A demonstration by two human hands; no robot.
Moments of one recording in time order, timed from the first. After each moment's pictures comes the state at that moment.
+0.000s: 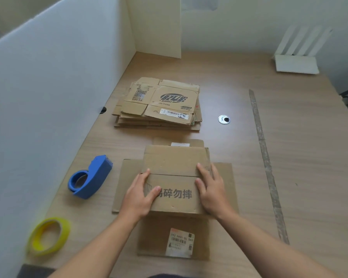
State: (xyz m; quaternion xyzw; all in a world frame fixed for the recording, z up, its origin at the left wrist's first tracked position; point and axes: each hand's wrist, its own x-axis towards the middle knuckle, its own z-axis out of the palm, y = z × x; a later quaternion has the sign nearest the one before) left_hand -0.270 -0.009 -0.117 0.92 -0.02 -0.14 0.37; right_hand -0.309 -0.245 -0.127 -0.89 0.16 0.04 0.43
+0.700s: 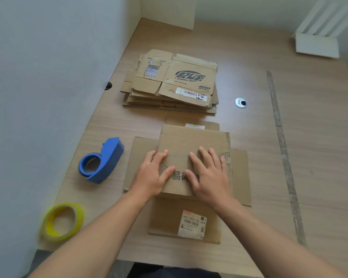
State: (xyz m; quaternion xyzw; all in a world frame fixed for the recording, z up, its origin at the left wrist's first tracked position) left_hand -0.232 0.022 -0.136 0.92 -0.11 -0.12 0.36; right_hand -0.293 -0.169 -0.125 -0.99 0.06 0.05 0.14
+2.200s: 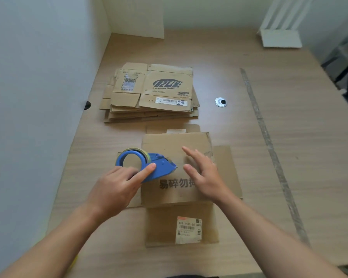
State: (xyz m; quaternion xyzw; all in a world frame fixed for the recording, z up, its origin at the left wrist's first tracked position) left_hand -0.200 0.090 -0.098 0.85 -0.49 0.14 0.15; right_hand -0.282 -0.180 -0.097 -0.87 0.09 0.01 0.49
